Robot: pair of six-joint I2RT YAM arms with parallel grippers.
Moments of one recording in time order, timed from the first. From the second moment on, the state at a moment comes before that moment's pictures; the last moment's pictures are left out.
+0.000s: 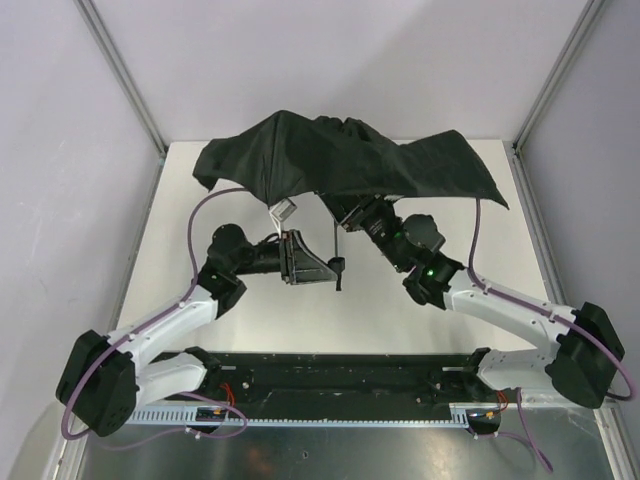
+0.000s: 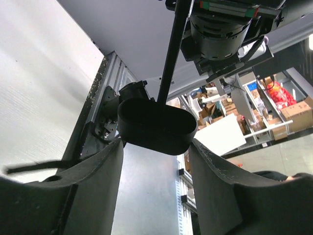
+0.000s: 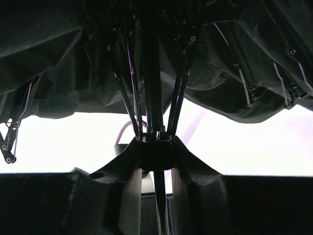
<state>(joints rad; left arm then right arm) -0.56 1.09 0.57 0.58 0.94 -1.09 0.88 1.25 0.90 0.63 0.21 0.85</state>
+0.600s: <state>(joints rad) -0.67 1.20 0.66 0.57 0.98 -1.04 0.92 1.06 0.78 0.55 0.27 0.74</state>
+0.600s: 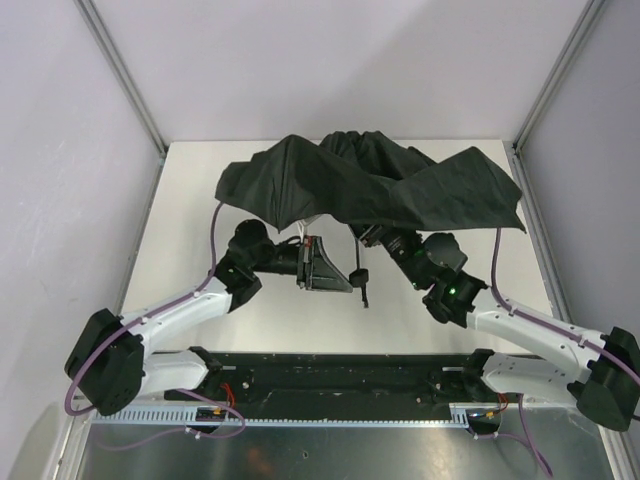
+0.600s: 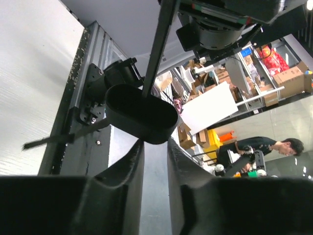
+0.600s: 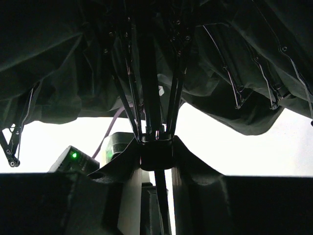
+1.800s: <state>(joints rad) -0.70 1.02 0.67 0.27 0.59 -0.76 0.55 1.04 0.68 0.54 0.14 1.01</state>
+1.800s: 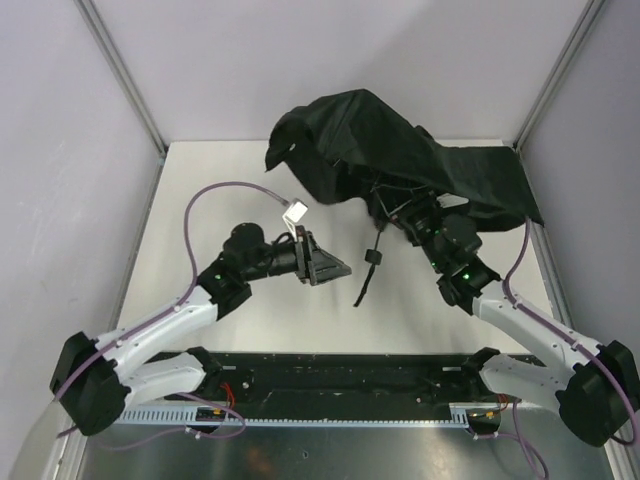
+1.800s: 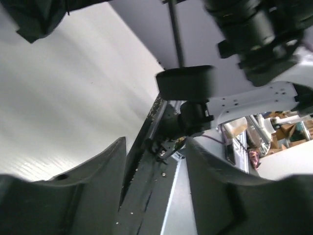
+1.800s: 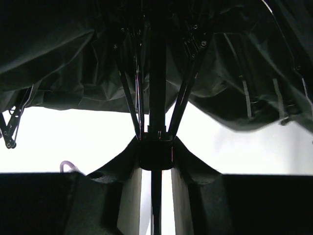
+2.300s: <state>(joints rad) -0.83 1.08 0.70 0.22 0.37 -0.66 0.67 1.15 0.85 0.28 0.39 1.13</state>
